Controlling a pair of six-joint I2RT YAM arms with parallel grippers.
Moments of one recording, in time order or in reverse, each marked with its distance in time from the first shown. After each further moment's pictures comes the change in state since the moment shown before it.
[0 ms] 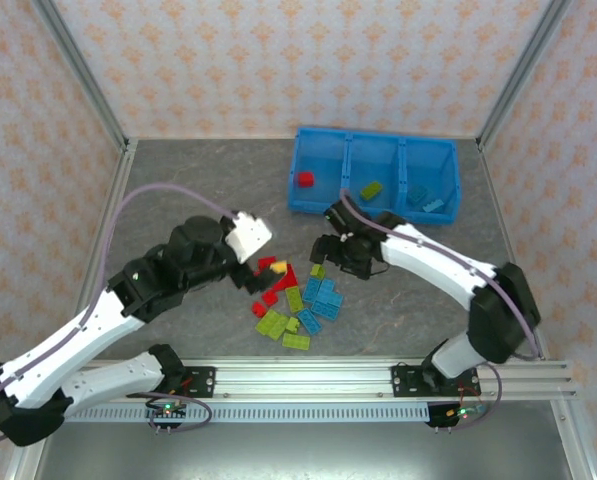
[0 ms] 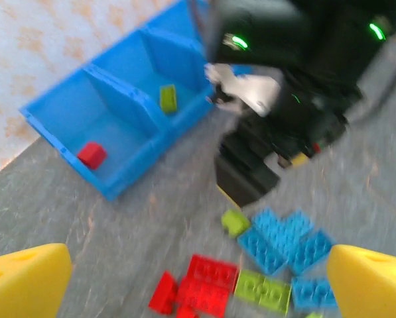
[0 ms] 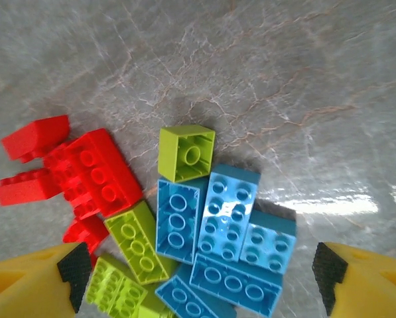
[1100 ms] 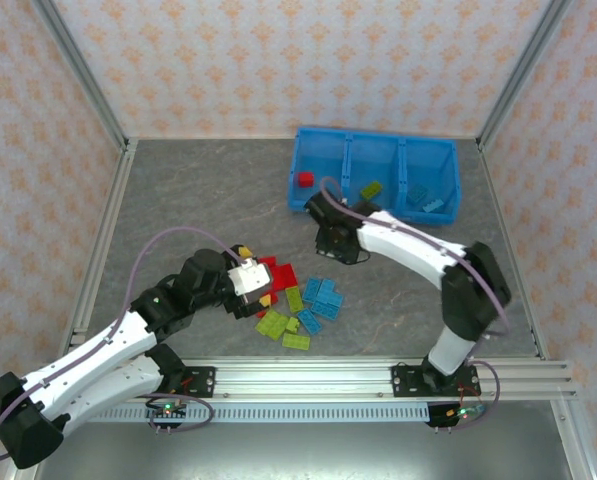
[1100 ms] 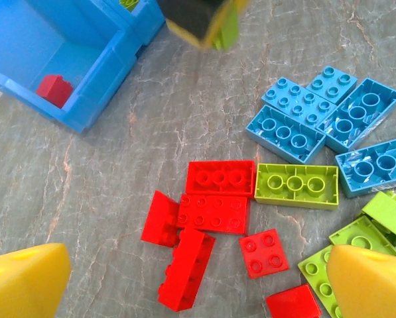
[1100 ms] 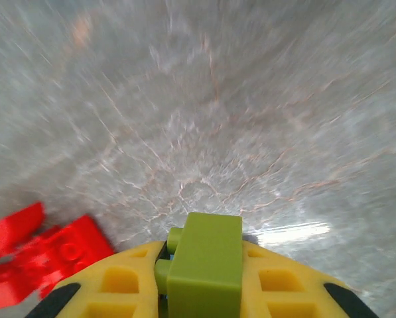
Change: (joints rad) left arm 0.108 -0.091 -0.430 0.235 0.060 0.259; right arm -0.001 0.101 0.157 -0.058 0.228 0.045
